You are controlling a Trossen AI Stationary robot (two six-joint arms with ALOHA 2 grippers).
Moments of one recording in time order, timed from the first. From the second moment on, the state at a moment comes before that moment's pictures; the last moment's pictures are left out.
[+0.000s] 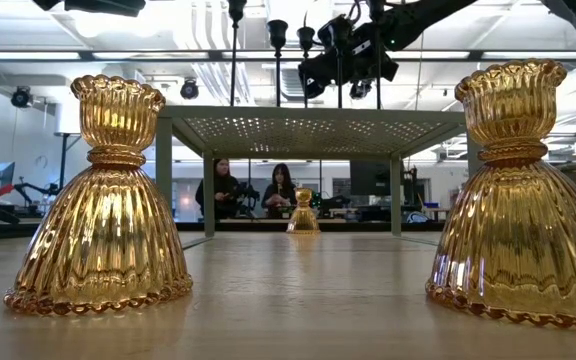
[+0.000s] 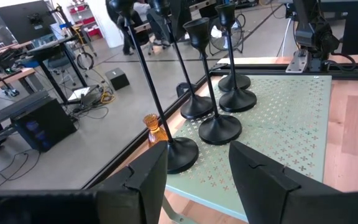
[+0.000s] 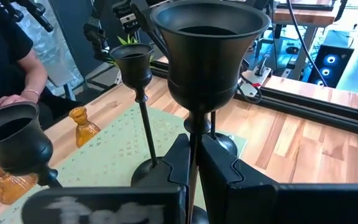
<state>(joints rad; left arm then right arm) -0.72 1.00 0.86 -0.68 -1.29 -0.62 -0.67 1.89 1.72 -0.66 -1.19 -0.71</state>
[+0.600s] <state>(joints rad) -0.72 1.00 0.86 -0.68 -1.29 -0.62 -0.65 1.89 1.72 -0.66 -1.19 -0.71</state>
